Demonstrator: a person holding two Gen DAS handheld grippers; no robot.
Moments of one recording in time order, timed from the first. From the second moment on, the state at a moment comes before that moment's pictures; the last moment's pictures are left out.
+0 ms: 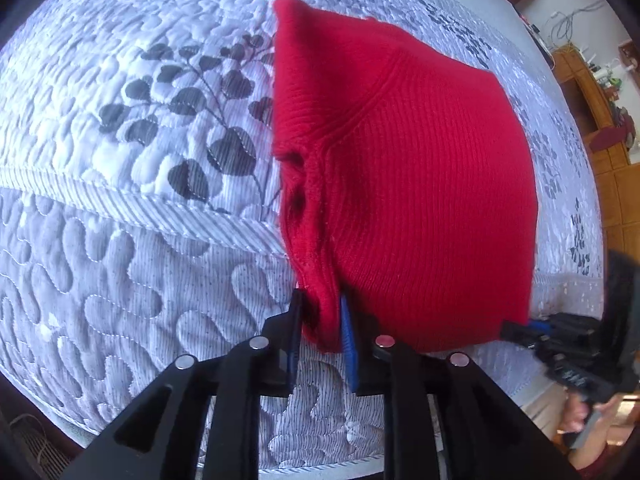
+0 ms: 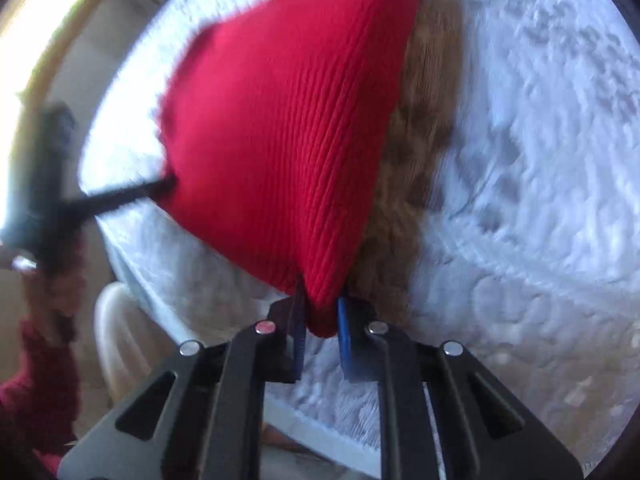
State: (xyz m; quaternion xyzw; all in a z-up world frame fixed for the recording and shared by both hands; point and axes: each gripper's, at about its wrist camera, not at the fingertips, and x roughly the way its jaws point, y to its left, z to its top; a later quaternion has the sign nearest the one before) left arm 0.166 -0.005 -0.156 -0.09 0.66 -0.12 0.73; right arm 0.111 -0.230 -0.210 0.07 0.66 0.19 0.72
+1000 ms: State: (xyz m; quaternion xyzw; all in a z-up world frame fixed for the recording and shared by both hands) left arm 0.317 0.006 -0.165 -0.16 0.64 -0.15 0.74; right arm 0.338 -0.297 -0.204 0.22 0.65 0.18 0.71
